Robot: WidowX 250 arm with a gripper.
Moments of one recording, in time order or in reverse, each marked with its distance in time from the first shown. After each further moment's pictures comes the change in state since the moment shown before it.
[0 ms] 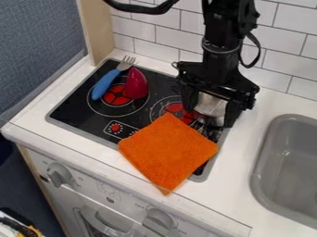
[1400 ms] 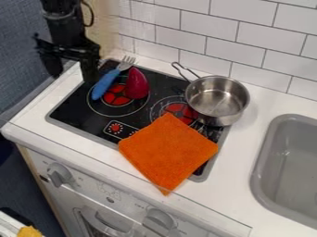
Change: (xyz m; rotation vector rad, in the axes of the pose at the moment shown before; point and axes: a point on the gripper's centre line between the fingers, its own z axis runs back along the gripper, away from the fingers) arm -0.034 0.228 -0.006 0.087 0.005 0.288
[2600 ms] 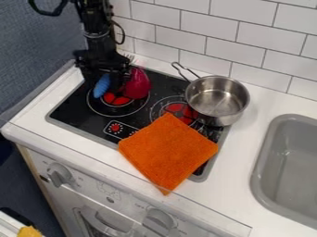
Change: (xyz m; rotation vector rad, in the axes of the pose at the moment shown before) arm 0.045 -0.020 -0.056 -0.026 0.050 0.000
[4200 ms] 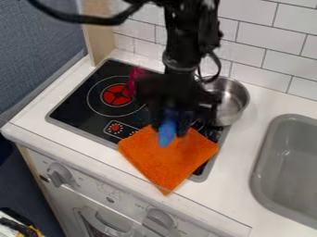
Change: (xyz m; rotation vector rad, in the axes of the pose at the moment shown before) arm -0.117 -0.157 0.066 0.076 -0.025 0.034
